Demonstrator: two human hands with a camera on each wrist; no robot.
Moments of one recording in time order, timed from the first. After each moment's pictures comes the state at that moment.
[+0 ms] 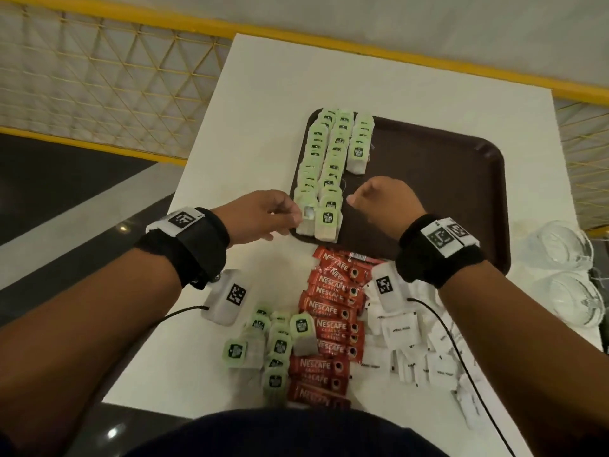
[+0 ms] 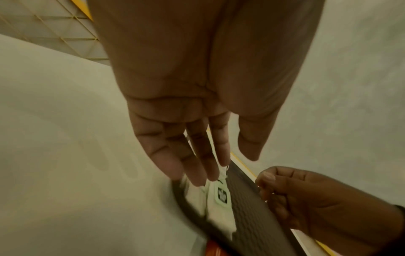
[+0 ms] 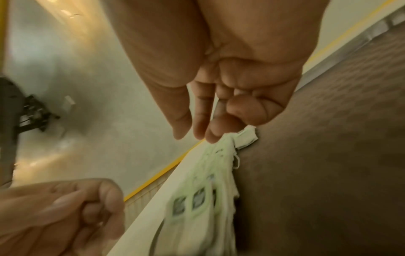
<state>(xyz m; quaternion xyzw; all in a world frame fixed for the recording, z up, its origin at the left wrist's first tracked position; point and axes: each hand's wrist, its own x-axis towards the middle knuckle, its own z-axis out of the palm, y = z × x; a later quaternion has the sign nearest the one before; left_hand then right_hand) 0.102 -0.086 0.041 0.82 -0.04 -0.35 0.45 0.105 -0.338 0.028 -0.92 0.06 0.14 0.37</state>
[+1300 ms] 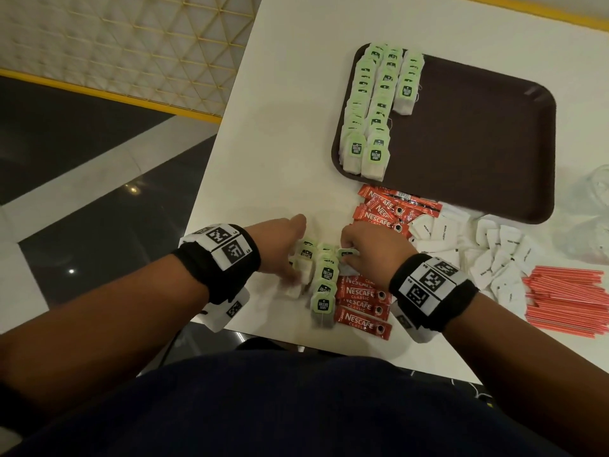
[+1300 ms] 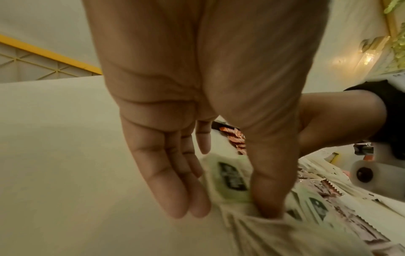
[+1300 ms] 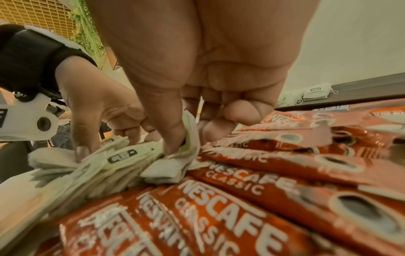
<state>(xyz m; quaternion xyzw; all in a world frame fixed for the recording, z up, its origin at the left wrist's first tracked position) -0.020 -0.030 -0.001 0.88 -0.20 -0.41 0.15 -0.043 -0.242 0.010 -0.94 -0.15 0.28 0.13</state>
